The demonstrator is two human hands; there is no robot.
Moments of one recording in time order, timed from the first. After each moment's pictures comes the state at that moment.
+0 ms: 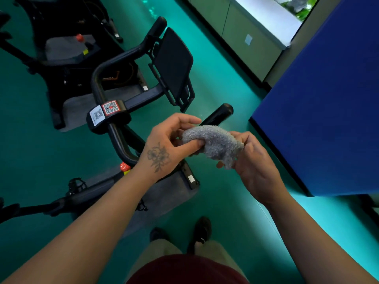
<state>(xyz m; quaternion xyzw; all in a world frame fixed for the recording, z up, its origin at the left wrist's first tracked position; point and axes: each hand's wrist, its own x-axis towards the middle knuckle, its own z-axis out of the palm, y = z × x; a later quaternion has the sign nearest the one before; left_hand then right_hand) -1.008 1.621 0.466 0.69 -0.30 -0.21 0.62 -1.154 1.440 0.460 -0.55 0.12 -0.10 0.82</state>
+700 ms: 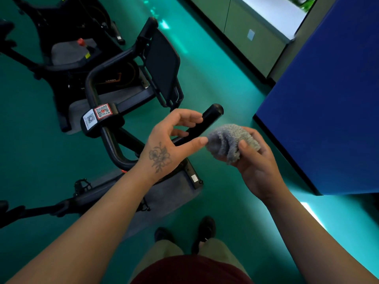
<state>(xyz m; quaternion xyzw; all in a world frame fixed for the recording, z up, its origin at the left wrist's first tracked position) -1.014 1.594 0.474 0.73 -0.34 -0.17 0.56 -1.155 1.412 0.444 -0.50 0.21 -0.13 0.83</state>
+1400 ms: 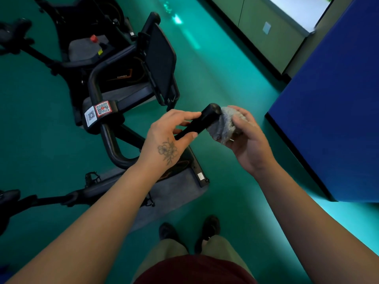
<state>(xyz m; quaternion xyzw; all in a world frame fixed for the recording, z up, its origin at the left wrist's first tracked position) -1.007 1.570 0.447 0.82 -0.32 -0.08 0.47 -1.098 1.368 0.418 -0.47 0.21 -0.09 0.85</state>
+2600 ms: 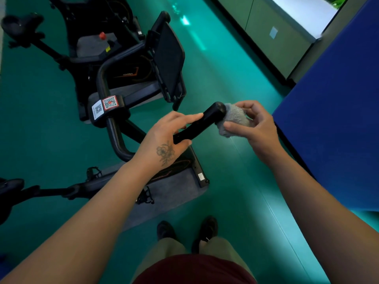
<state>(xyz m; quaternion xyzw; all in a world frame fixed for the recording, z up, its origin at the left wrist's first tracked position) -1.003 1.594 0.442 0.84 -0.37 -0.09 0.39 -1.094 1.343 0.427 -0.67 0.15 -0.13 0.71</state>
